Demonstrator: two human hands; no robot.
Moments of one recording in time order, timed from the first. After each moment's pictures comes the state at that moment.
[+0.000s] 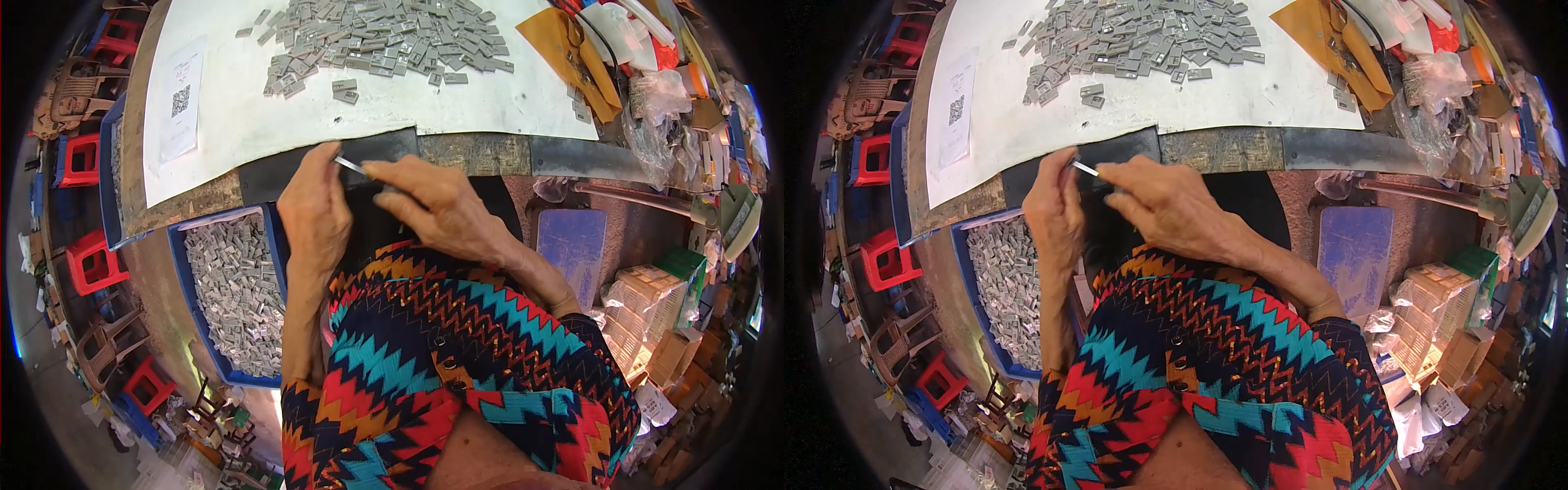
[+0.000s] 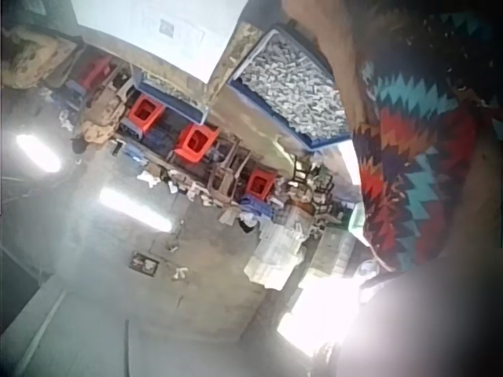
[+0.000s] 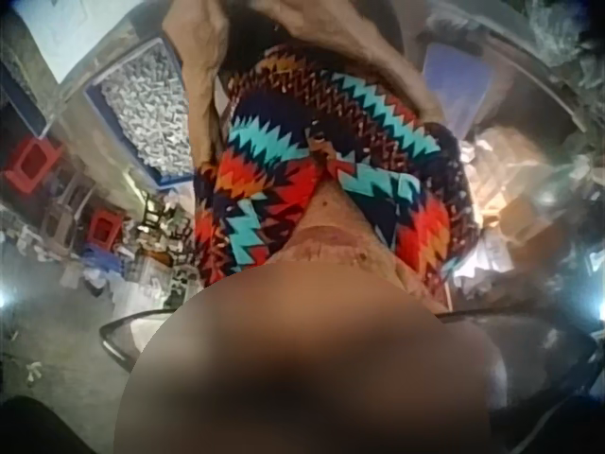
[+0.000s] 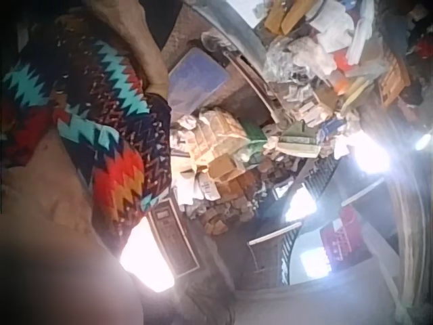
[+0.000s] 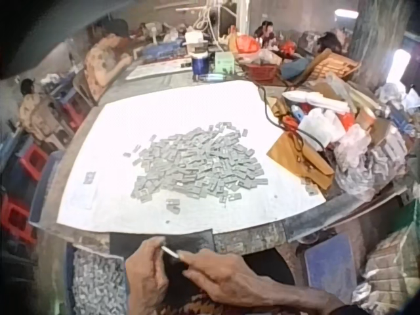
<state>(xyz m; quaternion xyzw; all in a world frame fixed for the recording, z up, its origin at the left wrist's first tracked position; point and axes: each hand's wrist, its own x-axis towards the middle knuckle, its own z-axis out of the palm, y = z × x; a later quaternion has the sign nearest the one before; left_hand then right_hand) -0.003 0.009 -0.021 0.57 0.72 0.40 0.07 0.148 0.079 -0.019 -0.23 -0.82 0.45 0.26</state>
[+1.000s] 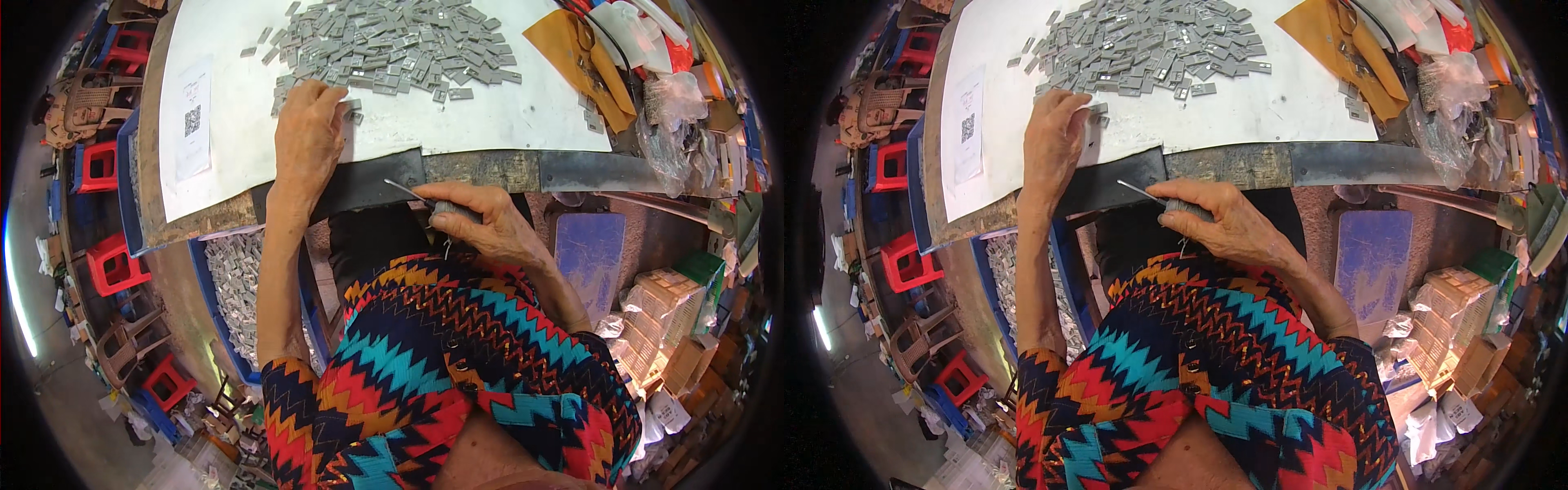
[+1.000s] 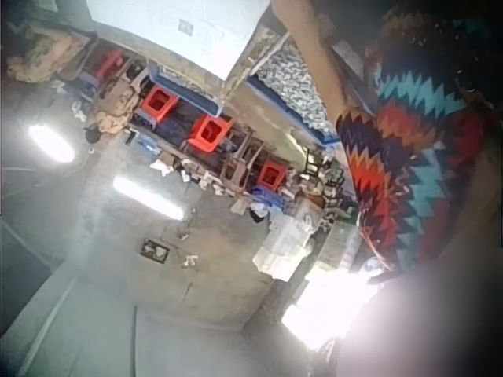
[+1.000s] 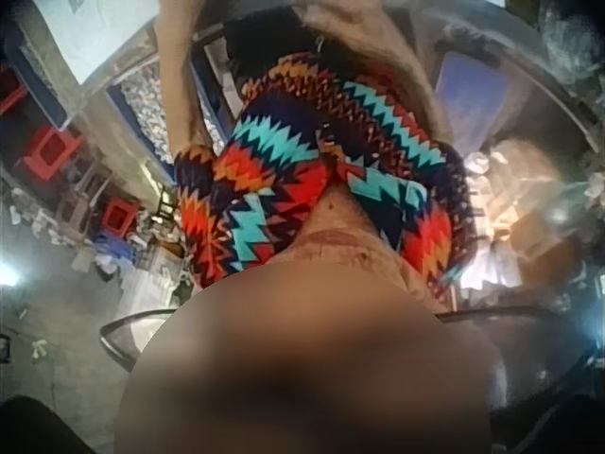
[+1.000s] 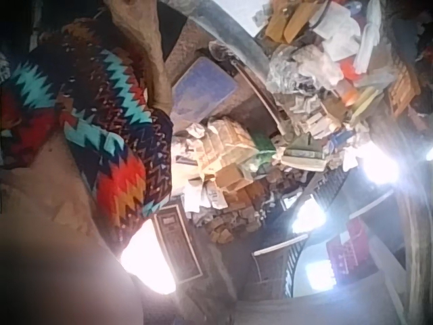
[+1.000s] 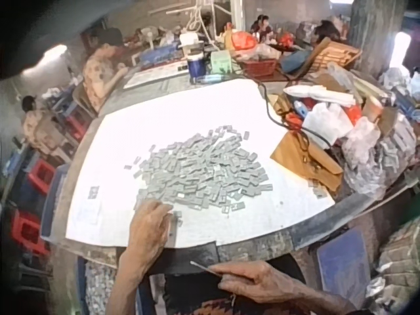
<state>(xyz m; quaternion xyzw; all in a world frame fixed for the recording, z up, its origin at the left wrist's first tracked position) -0.053 0.098 -0.027 0.69 0.67 0.29 0.00 0.189 0.099 -0.022 -0.27 -0.68 0.66 0.18</state>
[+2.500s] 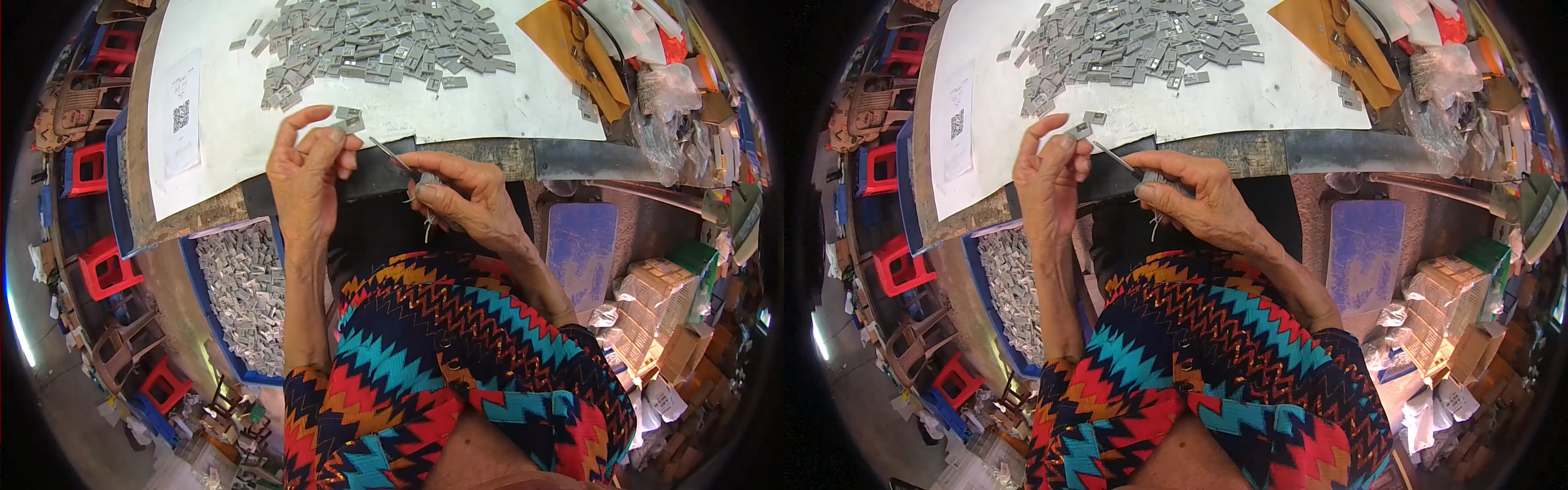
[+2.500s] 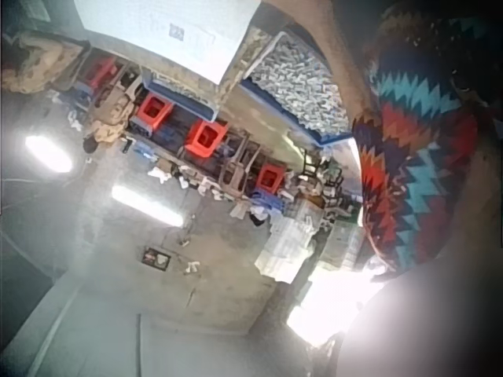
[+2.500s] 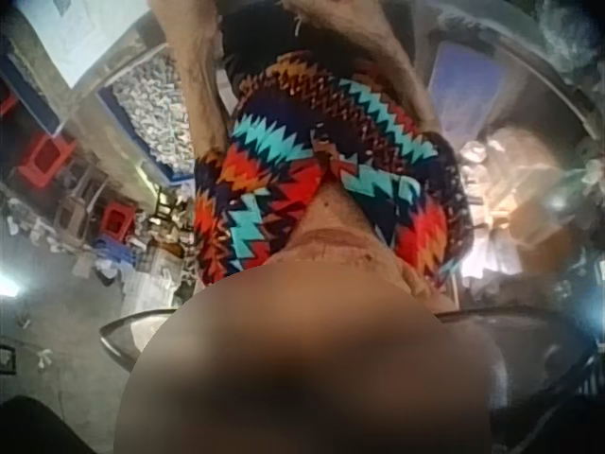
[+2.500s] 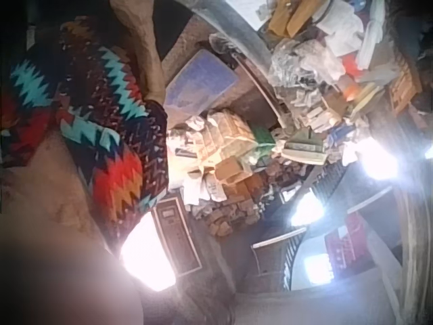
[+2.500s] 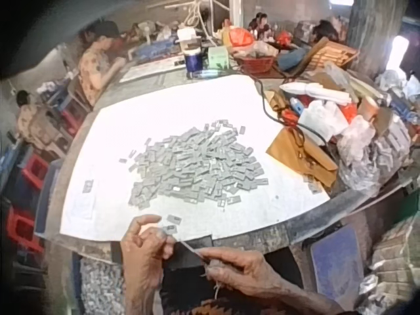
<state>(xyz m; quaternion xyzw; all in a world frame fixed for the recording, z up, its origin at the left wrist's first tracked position) -0.018 0.051 -0.018 0.23 0.50 0.68 0.48 0.172 0.094 -0.012 -0.31 -0.55 0.74 0.22</state>
